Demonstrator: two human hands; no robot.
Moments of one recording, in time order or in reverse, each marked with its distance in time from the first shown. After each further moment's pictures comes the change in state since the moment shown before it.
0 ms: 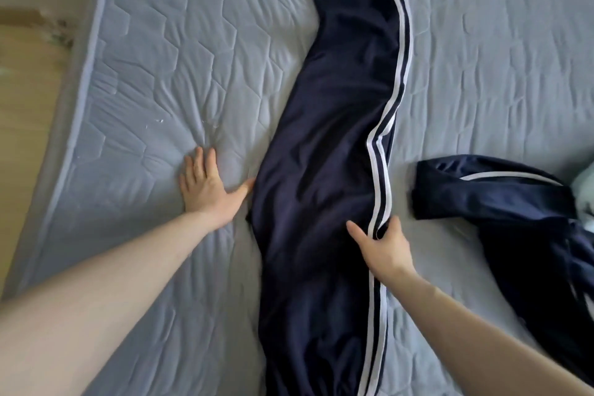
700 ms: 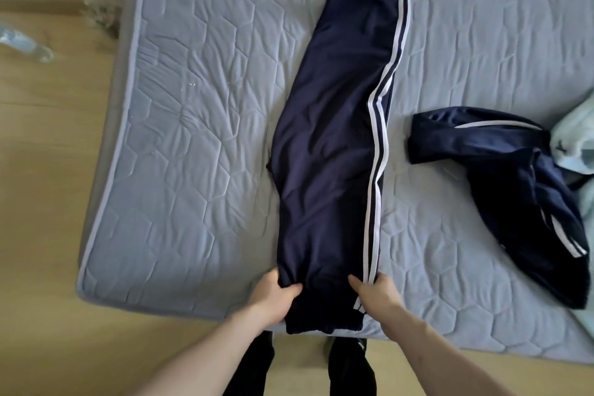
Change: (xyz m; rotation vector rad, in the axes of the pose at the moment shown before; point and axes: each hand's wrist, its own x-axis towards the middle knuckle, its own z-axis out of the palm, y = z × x) left_hand -0.287 -0.042 0.041 -0.443 -0.704 -0.325; right_hand -0.146 0.127 0.012 0.030 -0.280 0.309
